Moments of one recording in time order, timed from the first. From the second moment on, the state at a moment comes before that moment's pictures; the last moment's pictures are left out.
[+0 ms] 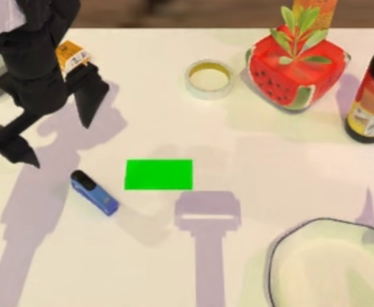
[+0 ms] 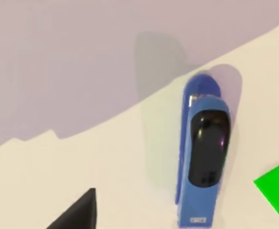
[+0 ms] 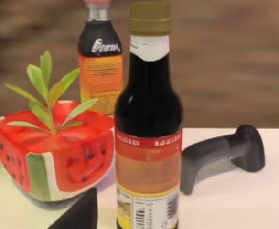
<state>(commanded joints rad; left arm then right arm) -0.27 1.98 1.59 -1.19 0.00 -1.14 0.00 0.00 0.00 0.00 0.00 0.00</state>
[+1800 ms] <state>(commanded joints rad) -0.27 2.10 1.36 -0.83 0.00 -1.13 0.00 0.00 0.00 0.00 0.00 0.00</state>
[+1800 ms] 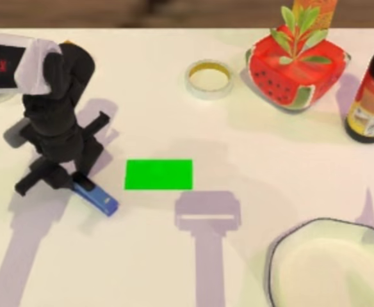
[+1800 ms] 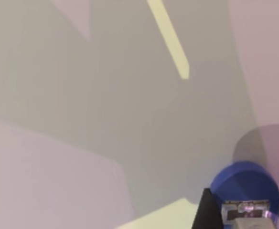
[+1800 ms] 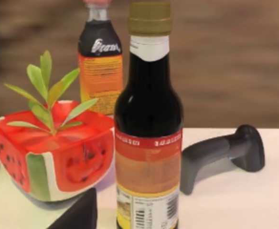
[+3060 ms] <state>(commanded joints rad) -0.25 1.98 1.58 -1.17 0.00 -1.14 0.00 0.00 0.00 0.00 0.00 0.00</state>
